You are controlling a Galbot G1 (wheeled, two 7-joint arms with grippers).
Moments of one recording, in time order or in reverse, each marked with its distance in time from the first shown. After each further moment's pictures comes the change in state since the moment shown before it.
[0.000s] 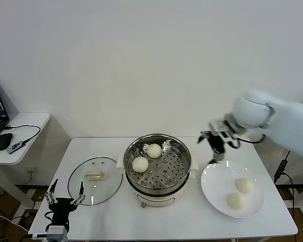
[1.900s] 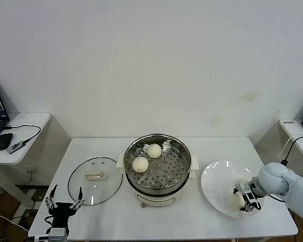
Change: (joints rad) left arm 0.003 -0.018 -0.009 0.050 0.020 -0.001 0.001; right arm -0.973 -0.094 0.610 -0.141 -0.401 0.068 0.124
